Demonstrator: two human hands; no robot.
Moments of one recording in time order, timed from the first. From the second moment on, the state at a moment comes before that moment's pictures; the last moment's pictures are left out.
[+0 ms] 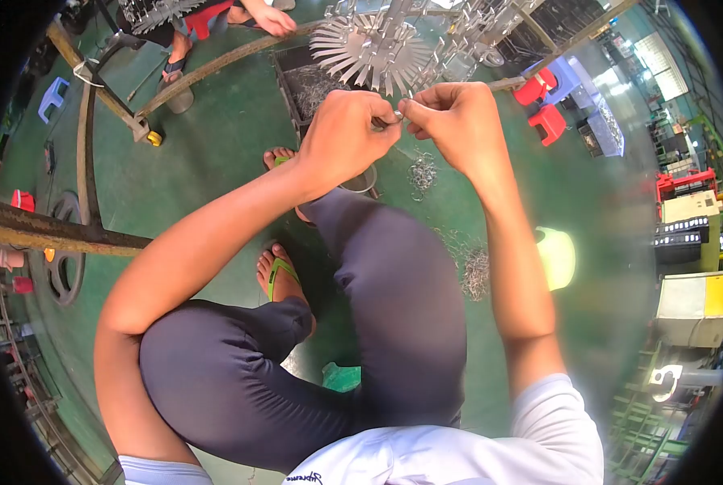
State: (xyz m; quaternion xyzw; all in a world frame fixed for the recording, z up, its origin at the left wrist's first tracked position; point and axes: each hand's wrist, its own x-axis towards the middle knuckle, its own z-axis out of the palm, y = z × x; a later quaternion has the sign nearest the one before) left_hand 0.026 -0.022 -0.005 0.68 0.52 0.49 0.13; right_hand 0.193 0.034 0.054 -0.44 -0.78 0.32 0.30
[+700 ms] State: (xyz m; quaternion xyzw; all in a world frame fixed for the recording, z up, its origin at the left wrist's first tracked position) left_hand 0.021 0.013 -0.020 0.19 0.37 0.69 0.60; right_hand 0.179 0.078 0.028 -0.41 -0.79 0.27 0.36
